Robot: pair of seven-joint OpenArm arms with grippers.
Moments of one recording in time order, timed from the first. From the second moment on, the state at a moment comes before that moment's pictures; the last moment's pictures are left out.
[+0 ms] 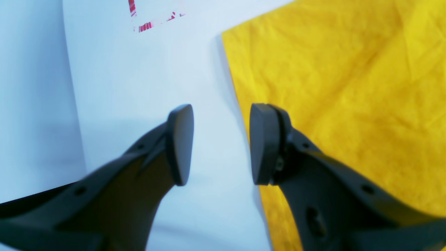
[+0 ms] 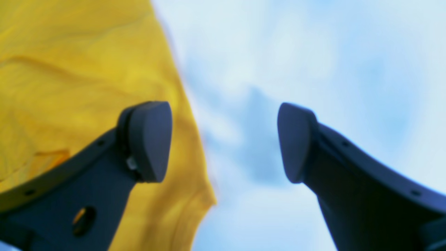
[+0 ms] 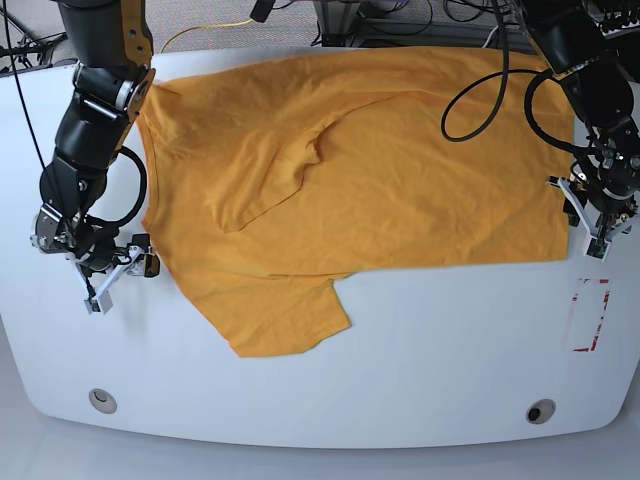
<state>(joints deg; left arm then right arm) -2.5 -16.0 -32.5 96.6 3.8 -43.0 52.4 26.7 19.4 25.4 53.7 12.3 40.7 -50.9</state>
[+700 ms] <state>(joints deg) -4.2 -15.7 -35.3 96.5 3.8 -43.2 52.5 32.0 11.2 21.2 38.9 9.6 41.2 -38.4</state>
